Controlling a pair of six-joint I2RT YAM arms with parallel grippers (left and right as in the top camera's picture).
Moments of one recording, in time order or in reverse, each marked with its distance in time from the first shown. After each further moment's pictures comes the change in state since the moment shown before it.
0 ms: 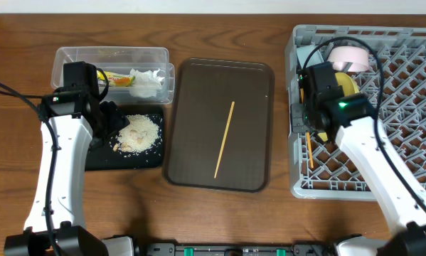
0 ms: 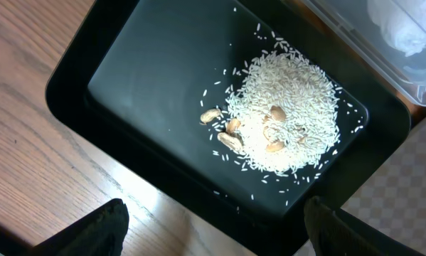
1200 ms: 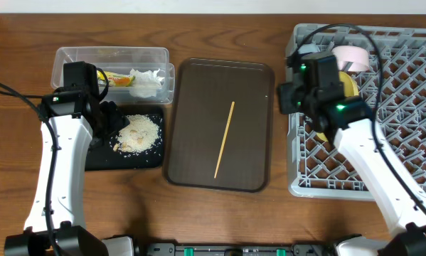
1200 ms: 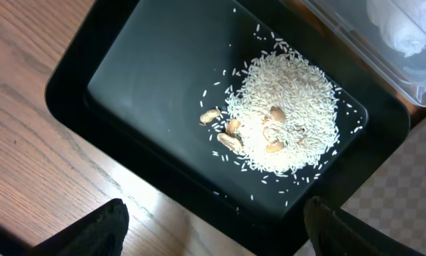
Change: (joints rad) left arm 0.000 0.000 0.000 0.001 0.000 0.000; right arm 0.031 -0.009 -0.013 0.365 -0.199 -0.095
